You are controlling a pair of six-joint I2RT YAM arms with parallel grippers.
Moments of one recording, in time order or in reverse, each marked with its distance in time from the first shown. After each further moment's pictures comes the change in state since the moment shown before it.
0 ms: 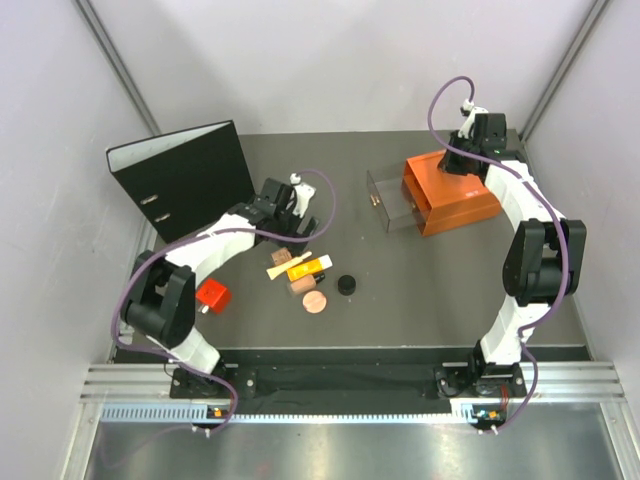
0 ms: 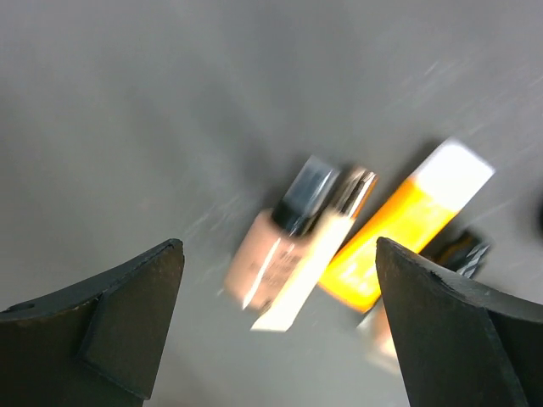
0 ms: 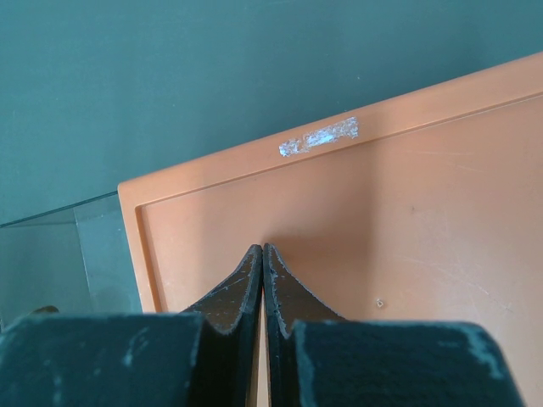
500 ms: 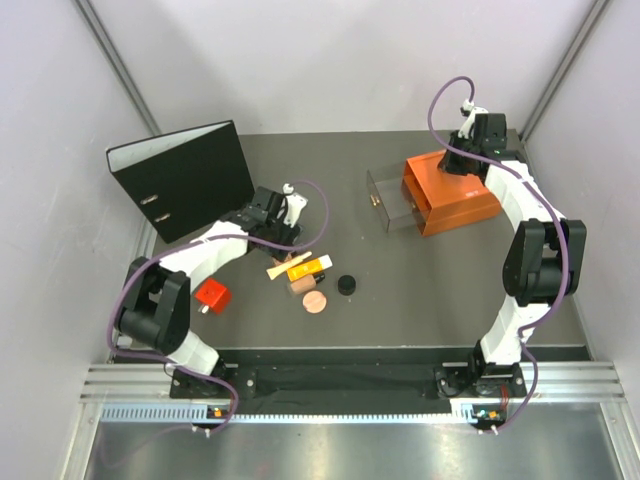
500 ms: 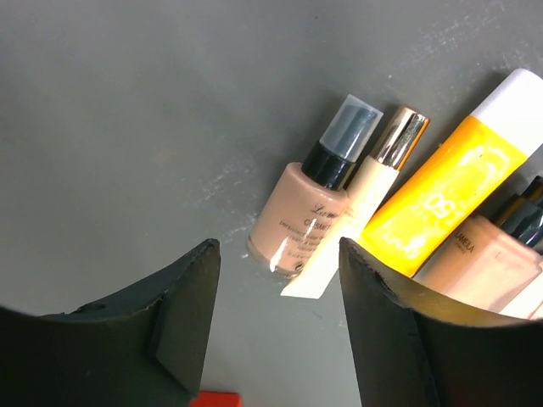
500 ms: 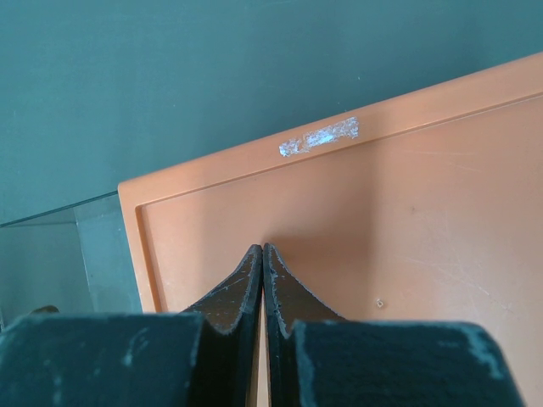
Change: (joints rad) left arm 0.043 -0.063 -0.108 -0.016 -0.037 0.086; right arm 0.000 0.000 -0.002 0.003 -0.004 0.000
